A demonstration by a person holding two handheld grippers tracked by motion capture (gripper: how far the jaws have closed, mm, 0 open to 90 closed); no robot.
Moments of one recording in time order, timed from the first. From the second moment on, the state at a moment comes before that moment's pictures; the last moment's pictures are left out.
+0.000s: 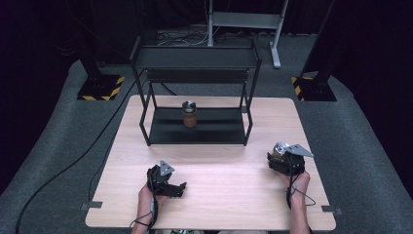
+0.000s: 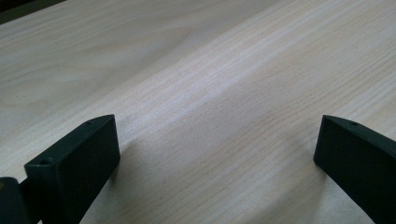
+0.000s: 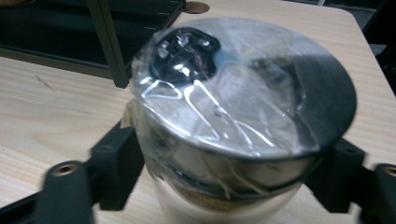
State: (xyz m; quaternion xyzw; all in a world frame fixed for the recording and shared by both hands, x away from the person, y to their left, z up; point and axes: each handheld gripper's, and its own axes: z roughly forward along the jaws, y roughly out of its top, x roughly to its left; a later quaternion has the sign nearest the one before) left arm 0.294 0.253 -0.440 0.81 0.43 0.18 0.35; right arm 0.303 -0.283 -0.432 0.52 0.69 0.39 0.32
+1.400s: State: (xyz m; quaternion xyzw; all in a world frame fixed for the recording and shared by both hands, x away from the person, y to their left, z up) left arm 0.294 0.253 -0.440 0.81 0.43 0.18 0.35; right arm 0.299 -0.271 -0.413 0.51 0.70 0.40 0.32
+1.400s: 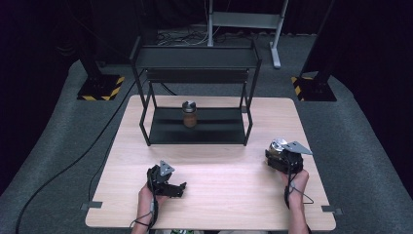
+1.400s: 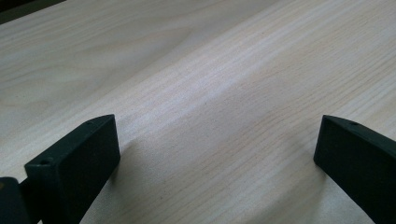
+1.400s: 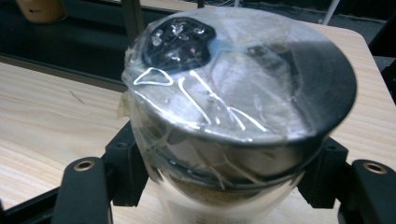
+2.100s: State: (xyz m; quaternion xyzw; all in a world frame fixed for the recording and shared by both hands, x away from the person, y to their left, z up) left arm 0.294 0.253 -0.440 0.81 0.44 0.18 0.35; right arm 0.306 -0.254 -0.404 0.48 0.72 0.40 0.31
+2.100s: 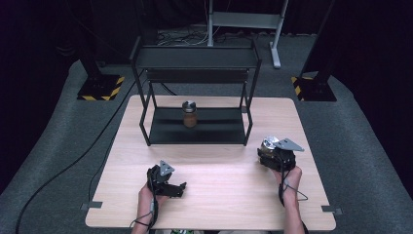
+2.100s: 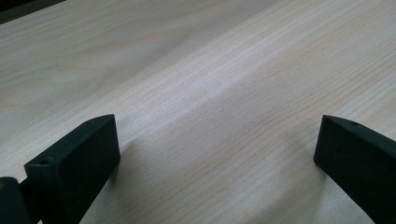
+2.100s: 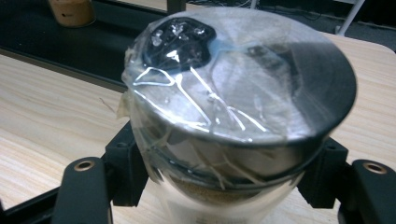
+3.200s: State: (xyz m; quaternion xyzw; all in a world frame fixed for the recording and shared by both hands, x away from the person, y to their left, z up) left arm 0.294 0.253 -0.440 0.81 0.43 0.18 0.35; right arm 0.323 -0.230 -0.403 0.46 0.73 0.41 0.29
